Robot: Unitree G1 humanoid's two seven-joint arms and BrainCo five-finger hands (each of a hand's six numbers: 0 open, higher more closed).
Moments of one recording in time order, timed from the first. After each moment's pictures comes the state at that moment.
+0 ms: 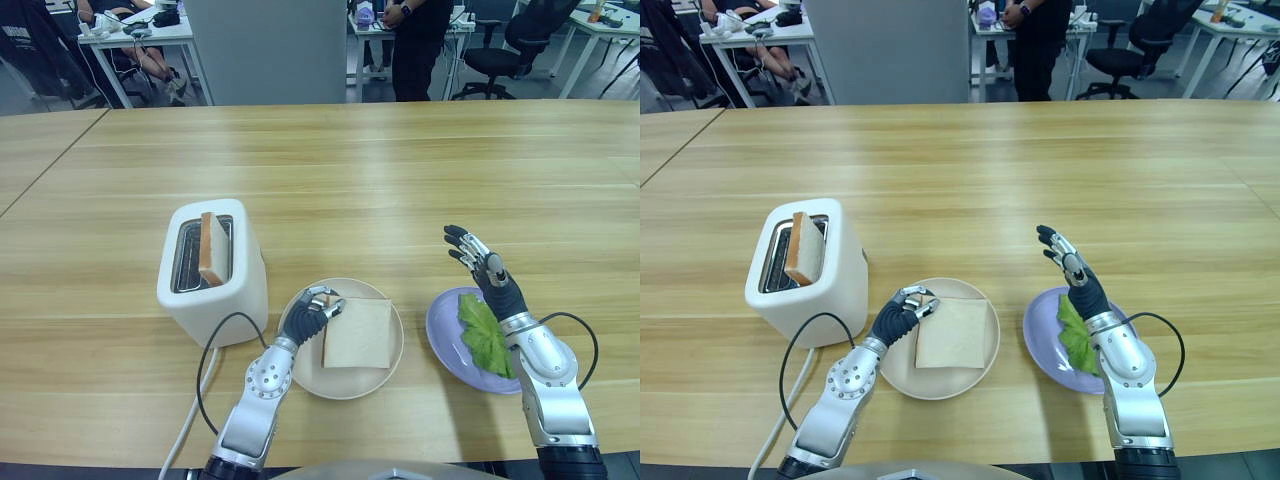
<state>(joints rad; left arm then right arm) 0.14 0.12 -0.27 -0.13 0.22 0.14 -0.04 0.09 -0.29 -0.07 -0.15 0.06 -0.16 0.32</state>
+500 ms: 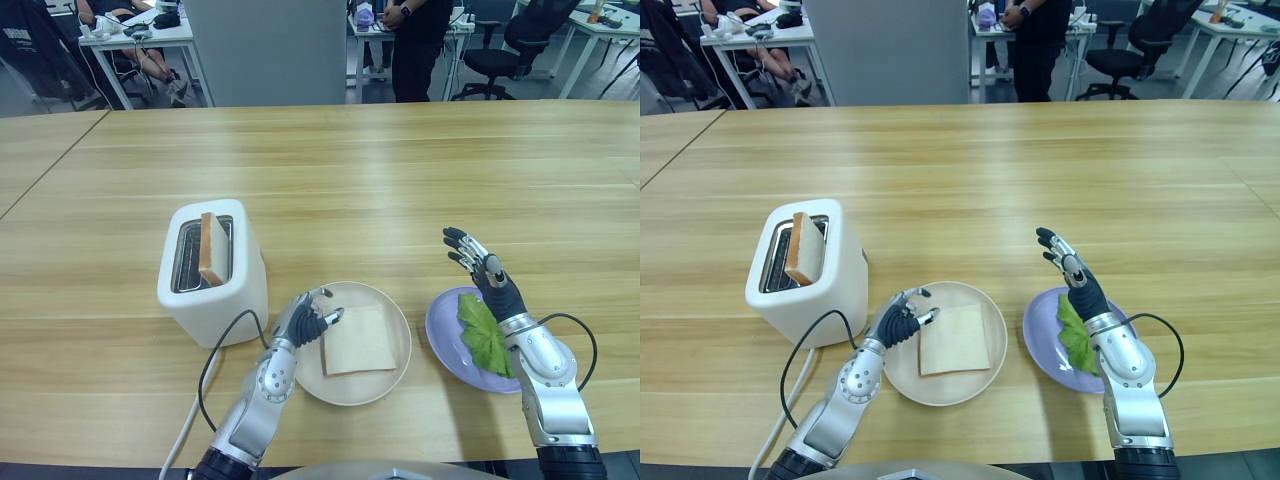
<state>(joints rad) 0.09 0.21 -0.38 -0.06 0.61 0.18 0.12 0.08 -0.29 -0.07 -0.13 0.06 -0.16 0.32</state>
